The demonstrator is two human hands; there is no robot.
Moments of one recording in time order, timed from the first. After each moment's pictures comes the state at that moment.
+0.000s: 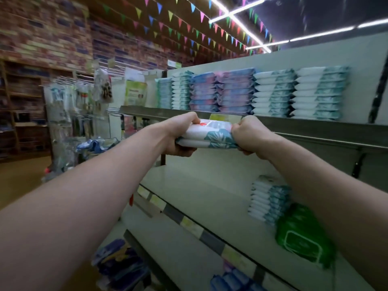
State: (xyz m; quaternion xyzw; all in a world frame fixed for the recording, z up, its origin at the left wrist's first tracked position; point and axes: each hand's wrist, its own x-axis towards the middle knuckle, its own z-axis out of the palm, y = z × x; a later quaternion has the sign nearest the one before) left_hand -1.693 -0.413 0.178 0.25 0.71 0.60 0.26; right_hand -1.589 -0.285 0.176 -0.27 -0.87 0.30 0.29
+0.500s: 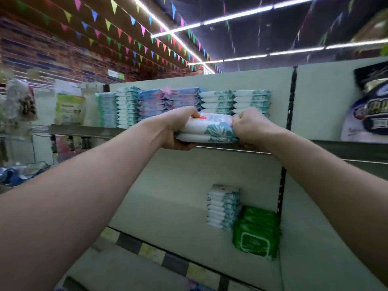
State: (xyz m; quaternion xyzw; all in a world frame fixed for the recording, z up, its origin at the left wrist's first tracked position) left_hand -1.651 -0.351 0.233 0.38 0.67 0.57 0.29; right_hand -1.513 -0.260 0.230 -0.39 -0.82 0.20 0.37
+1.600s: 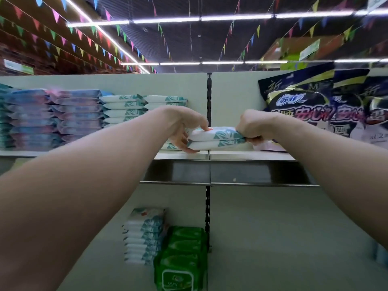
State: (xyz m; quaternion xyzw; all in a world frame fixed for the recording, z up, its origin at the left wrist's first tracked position) left_hand -1.527 -0.149 0.279 0.52 0.69 0.36 0.36; right_hand -1.371 -0.122 0.271 -0.59 -0.76 0.10 0.25
